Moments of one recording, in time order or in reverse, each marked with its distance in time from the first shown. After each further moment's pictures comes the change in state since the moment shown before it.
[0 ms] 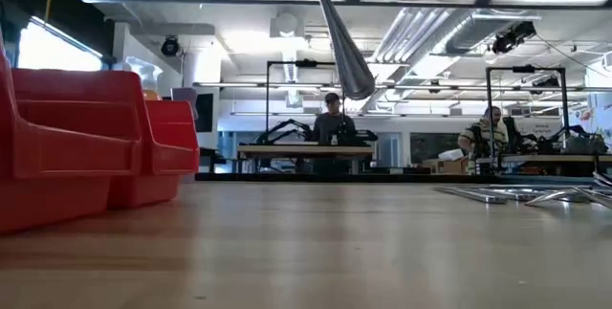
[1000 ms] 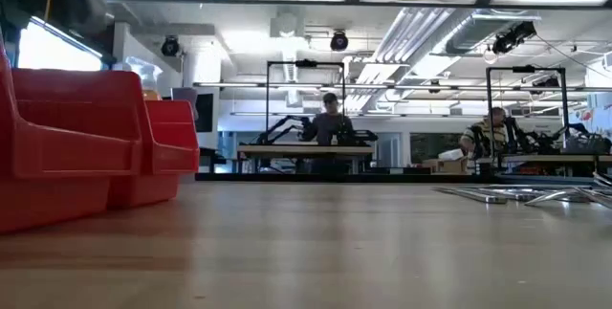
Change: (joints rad) left arm -0.567 -0.199 -0.002 -0.871 -0.577 -1.025; right arm 0.289 0.000 0.188 -0.721 0.415 0.623
